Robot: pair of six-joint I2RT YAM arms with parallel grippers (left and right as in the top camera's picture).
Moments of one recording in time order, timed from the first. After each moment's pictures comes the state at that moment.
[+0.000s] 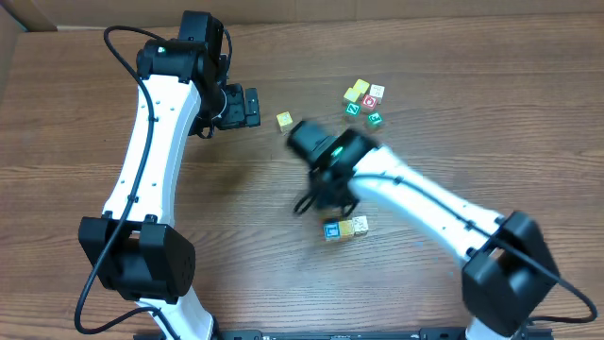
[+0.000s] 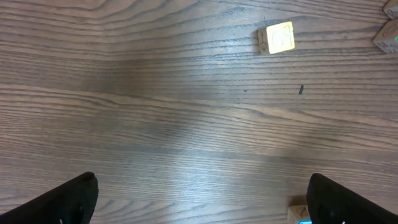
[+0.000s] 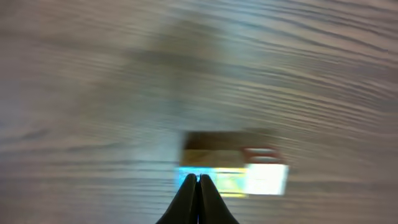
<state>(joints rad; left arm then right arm) -0.12 1.89 1.88 -1.36 0.02 -0.26 0.79 1.87 1.53 -1.13 0.06 0.64</state>
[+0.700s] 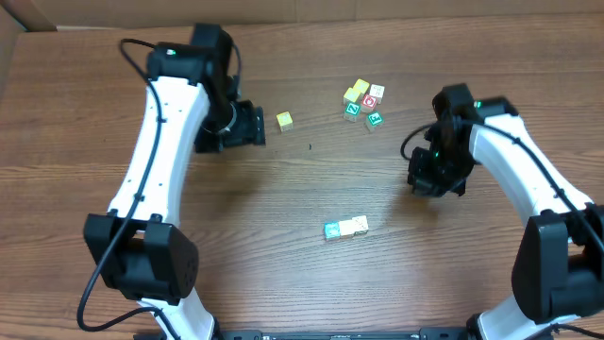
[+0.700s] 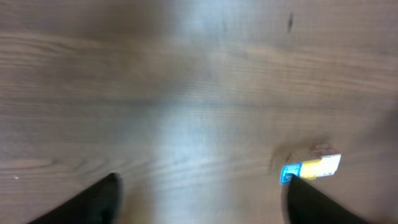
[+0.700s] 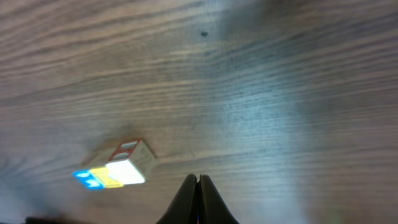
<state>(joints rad) -0.16 1.89 1.84 -1.48 0.13 -0.26 0.16 1.77 1.28 -1.17 -0.31 0.40</state>
